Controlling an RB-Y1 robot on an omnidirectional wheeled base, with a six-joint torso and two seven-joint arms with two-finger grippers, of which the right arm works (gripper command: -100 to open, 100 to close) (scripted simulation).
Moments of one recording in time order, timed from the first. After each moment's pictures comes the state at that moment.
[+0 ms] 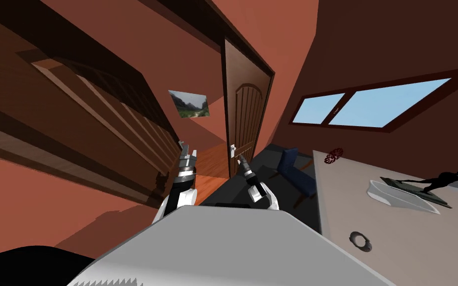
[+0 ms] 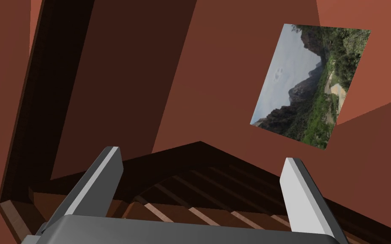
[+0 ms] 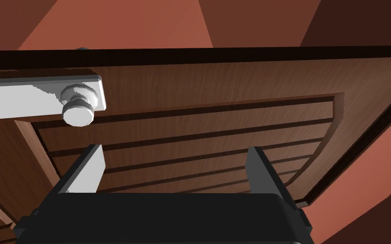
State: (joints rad) arm 0.09 -0.21 0.39 -1.62 -0.03 -0.38 -0.13
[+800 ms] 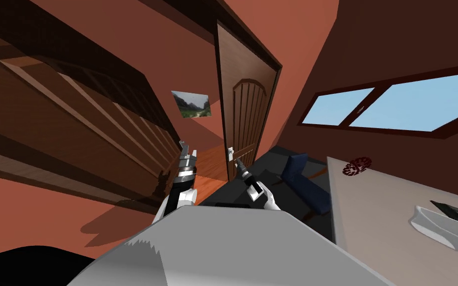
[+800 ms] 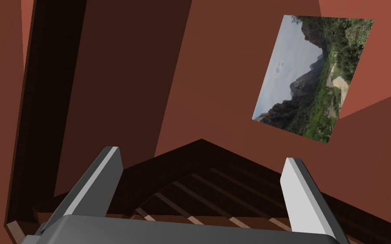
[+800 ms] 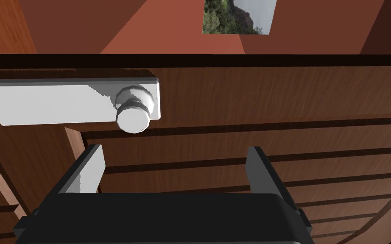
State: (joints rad) arm -0.02 -0.26 0.48 -1.44 -0.04 -0.36 -0.20
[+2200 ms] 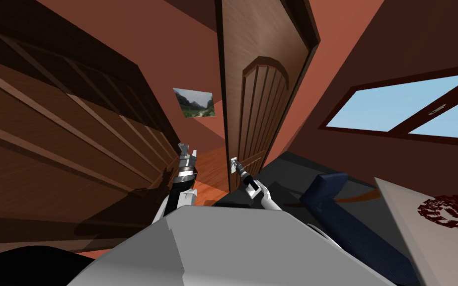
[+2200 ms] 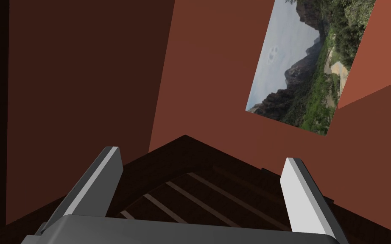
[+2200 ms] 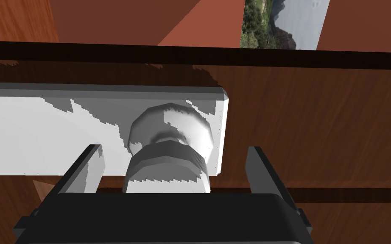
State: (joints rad) arm -0.11 -0.24 0.52 -1.26 -0.04 -0.34 -0.23
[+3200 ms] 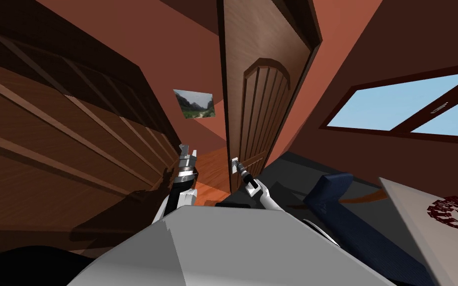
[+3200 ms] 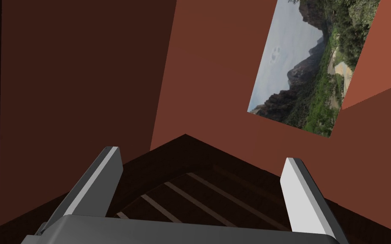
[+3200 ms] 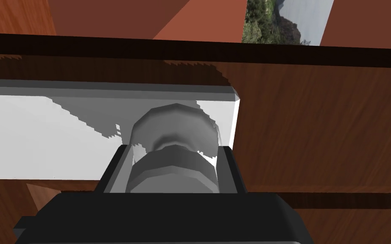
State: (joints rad) arm -0.15 -0.22 0.49 -1.18 -0.06 -0.35 -0.21
